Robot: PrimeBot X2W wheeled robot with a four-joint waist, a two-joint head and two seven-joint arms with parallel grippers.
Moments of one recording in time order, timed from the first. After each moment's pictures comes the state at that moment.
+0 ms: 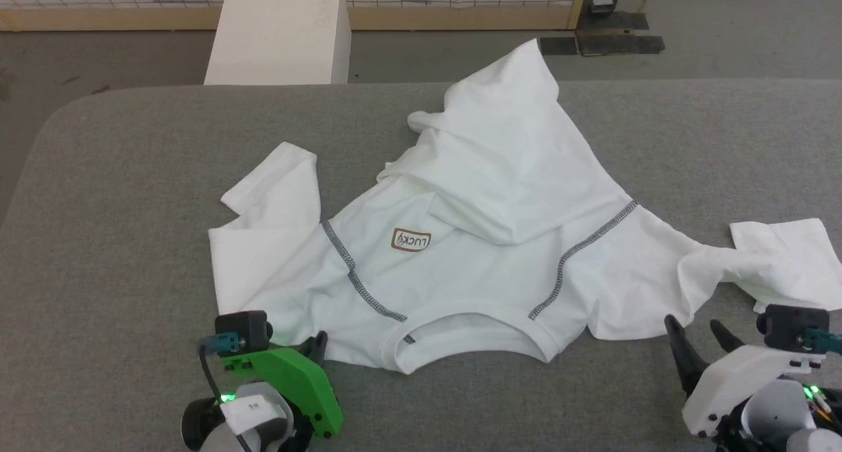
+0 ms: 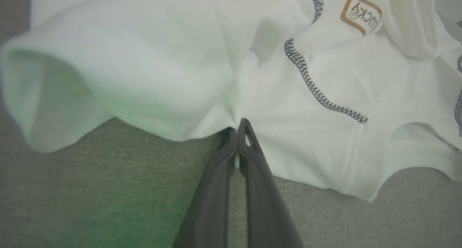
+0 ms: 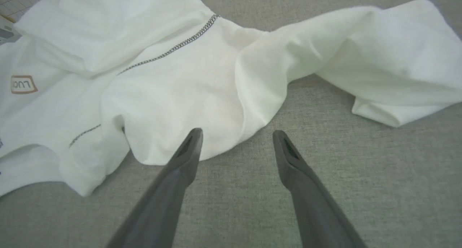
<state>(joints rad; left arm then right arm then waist) -0.10 0.09 -0.17 0.26 -0.48 0.04 0.25 0.02 -0.05 -0.16 0.07 0.25 0.13 0.35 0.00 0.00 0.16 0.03</state>
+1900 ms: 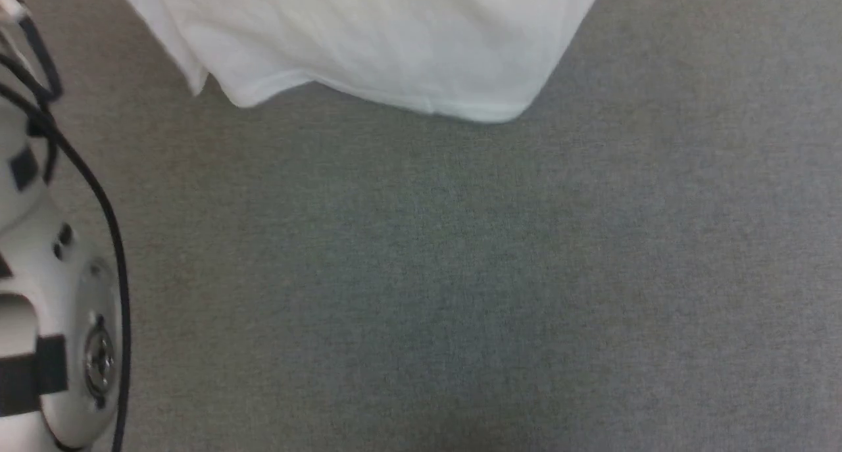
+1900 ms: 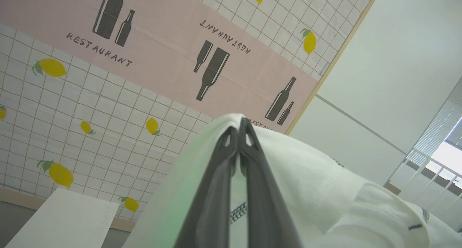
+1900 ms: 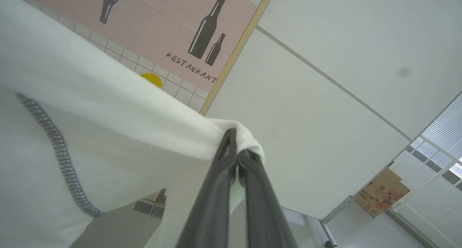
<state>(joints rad) -1.34 0.23 0.05 0.08 -0.67 0.18 0.38 -1.35 -0.39 0.11 0.09 -0.05 0.13 0.61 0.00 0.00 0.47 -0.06</state>
